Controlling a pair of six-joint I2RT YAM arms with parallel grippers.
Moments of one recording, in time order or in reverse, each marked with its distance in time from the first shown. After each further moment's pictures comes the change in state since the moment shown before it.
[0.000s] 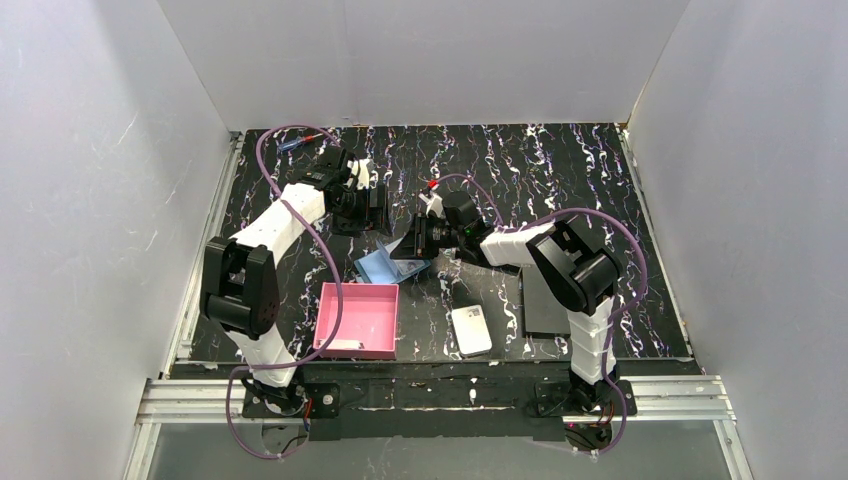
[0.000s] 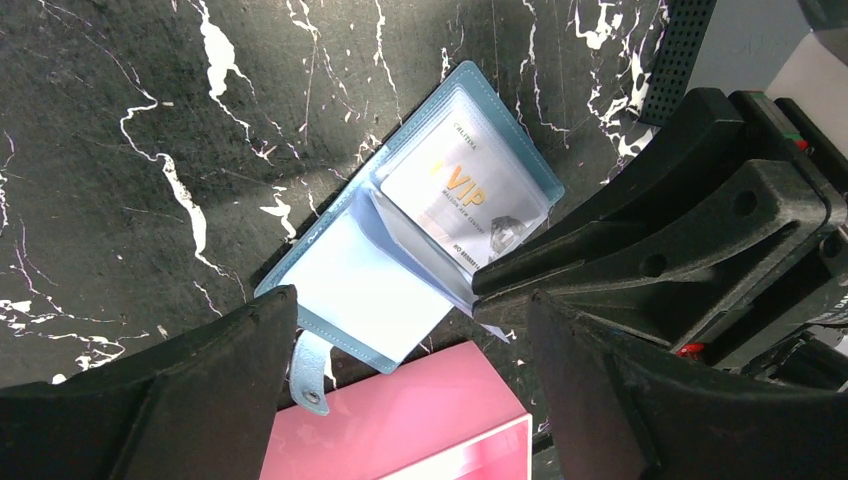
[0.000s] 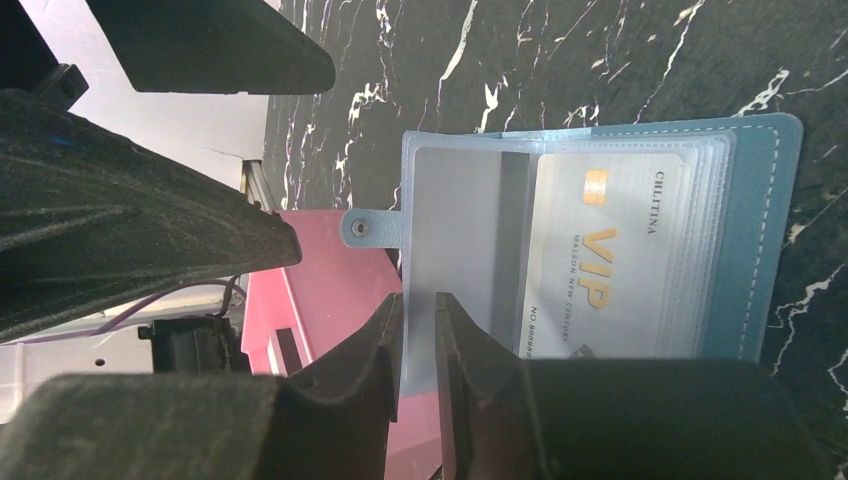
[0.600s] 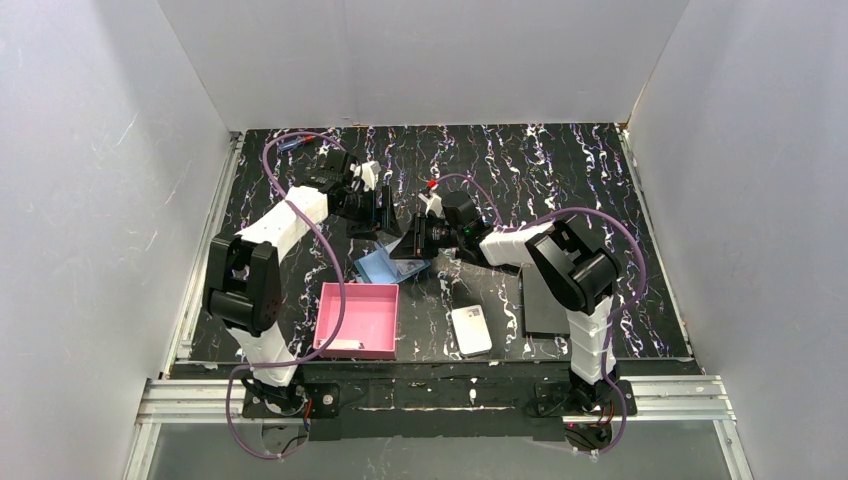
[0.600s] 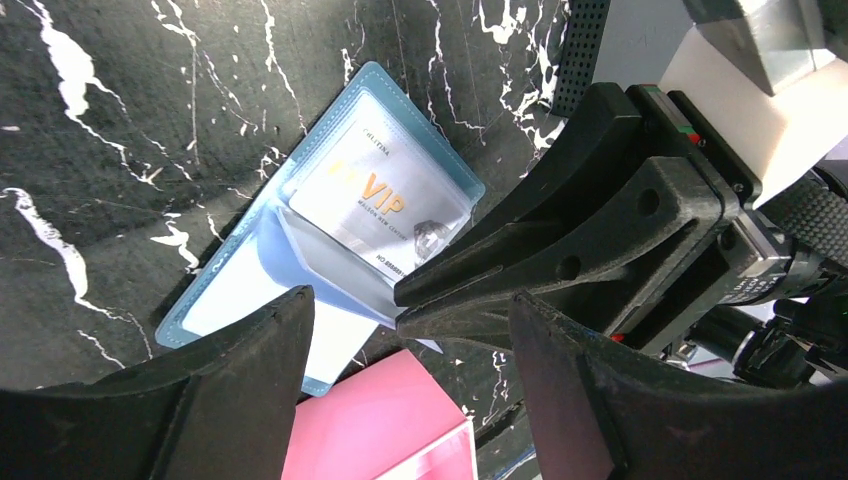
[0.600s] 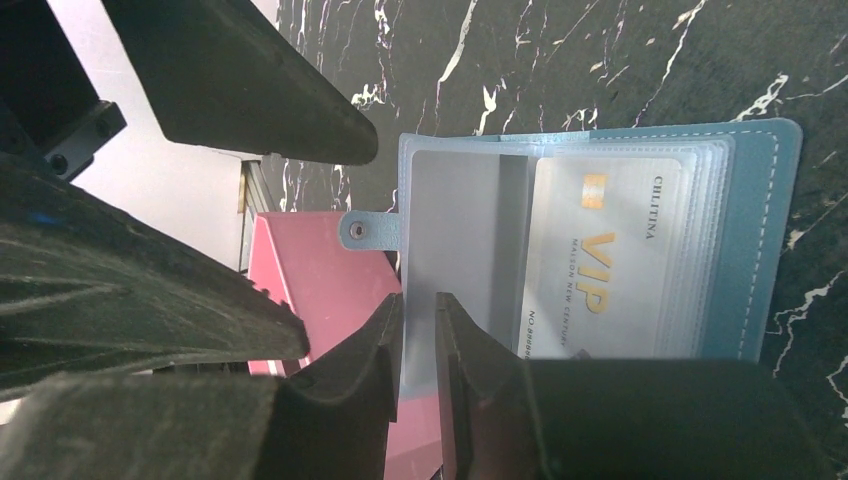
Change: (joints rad) left arm -0.005 0.016 -0.035 0.085 0.157 -0.064; right arm 0.000 0.008 0.007 -0.001 -0.001 -0.002
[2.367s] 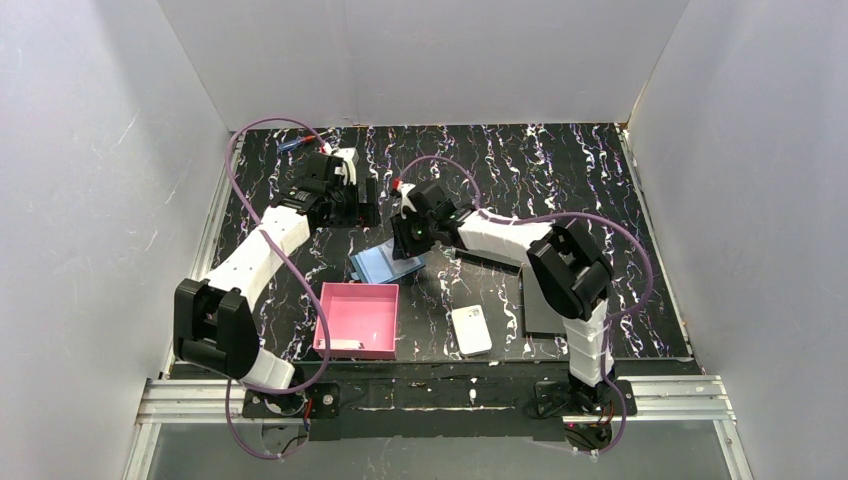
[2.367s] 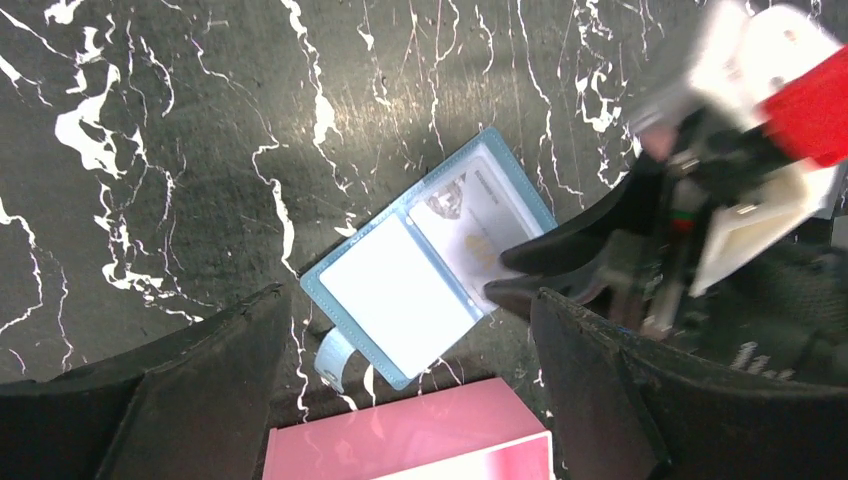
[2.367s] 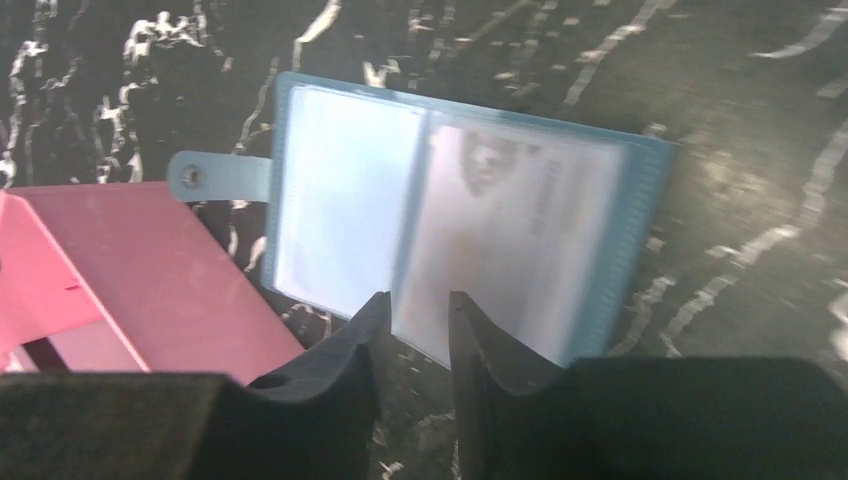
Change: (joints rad) left arm -0.019 -0.254 -0.113 0.065 -0.361 0.040; right arm 0.108 -0.021 0.311 -0.676 0.367 -0.520
